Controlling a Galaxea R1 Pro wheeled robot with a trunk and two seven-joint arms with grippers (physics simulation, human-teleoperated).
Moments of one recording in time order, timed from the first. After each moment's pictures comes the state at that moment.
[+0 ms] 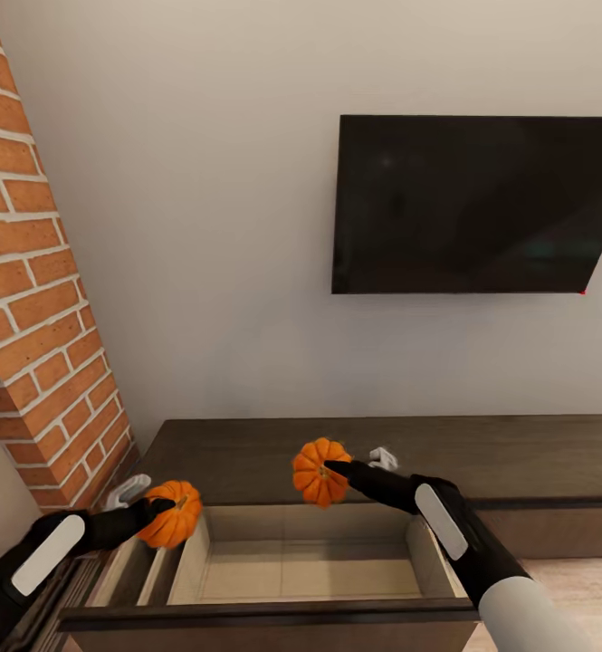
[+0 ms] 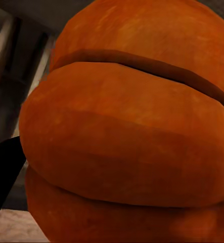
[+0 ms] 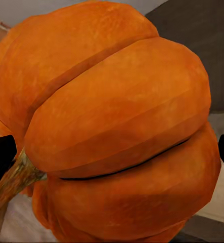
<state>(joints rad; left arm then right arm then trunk) -0.49 0.43 -0.28 -0.83 1.10 0.63 -0.02 -0.58 -0.06 0.18 -0.86 -0.74 0.64 0.36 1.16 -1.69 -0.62</state>
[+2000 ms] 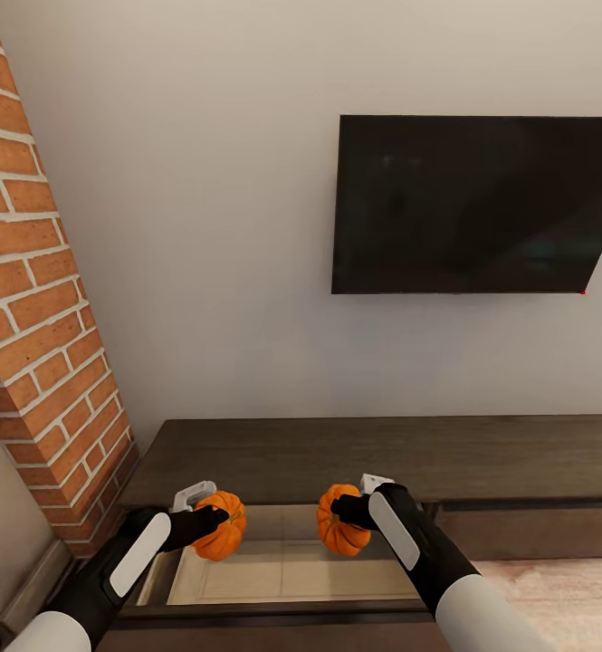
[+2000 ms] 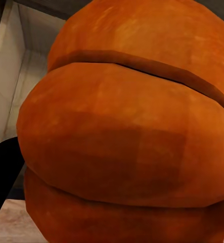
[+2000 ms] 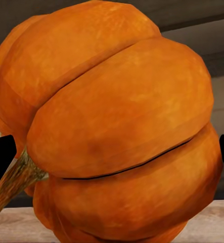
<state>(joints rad) -0.50 0.15 -0.29 -0.89 0.85 0.64 0.25 -0.60 0.06 0.33 -0.81 -0.69 0.69 -0.39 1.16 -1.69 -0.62</state>
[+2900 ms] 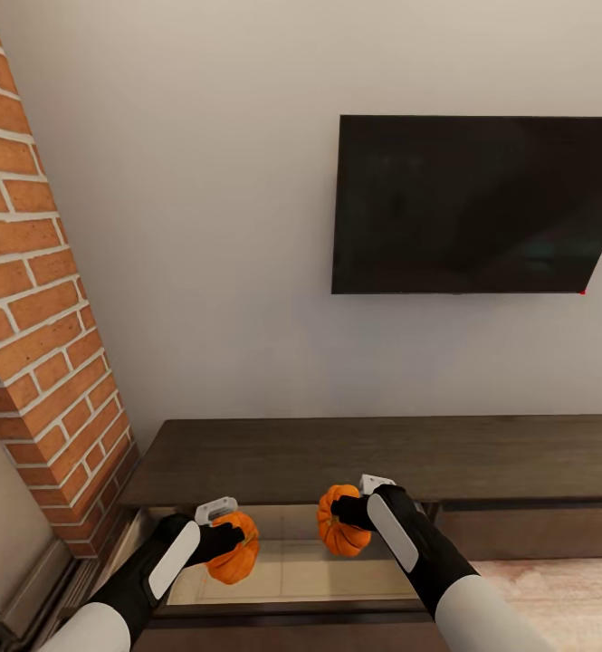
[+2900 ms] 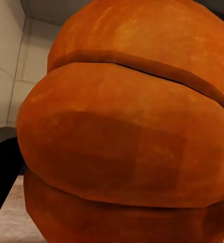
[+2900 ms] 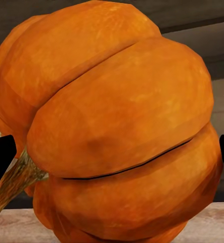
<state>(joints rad) -0.54 0.04 -0.29 -0.73 0.72 0.63 0.28 -0.60 0.06 0.34 -0.81 -0.68 0.68 -0.39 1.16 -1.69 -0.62</state>
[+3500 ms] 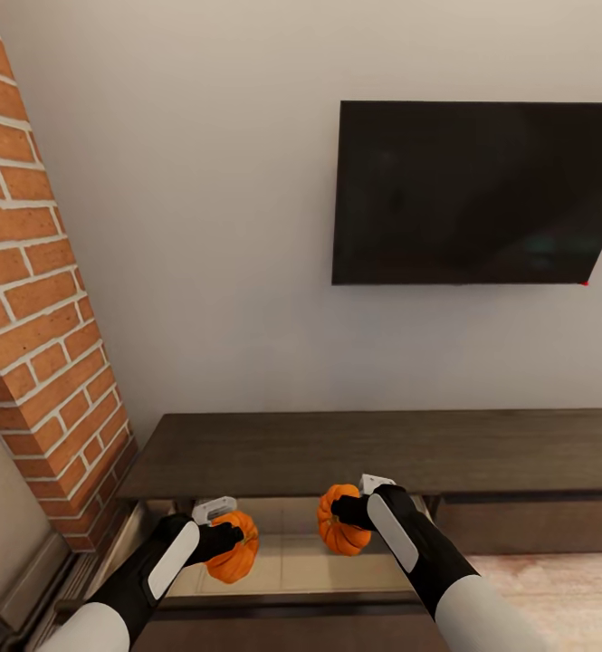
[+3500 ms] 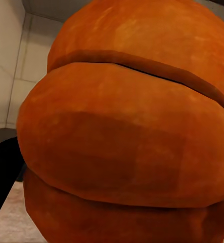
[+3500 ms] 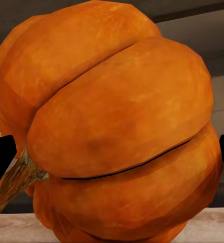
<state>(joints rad) -0.54 0.04 -0.29 -0.73 0.71 0.63 0.28 -0.60 0.06 0.34 -0.81 -0.68 0.67 -0.39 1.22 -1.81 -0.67</state>
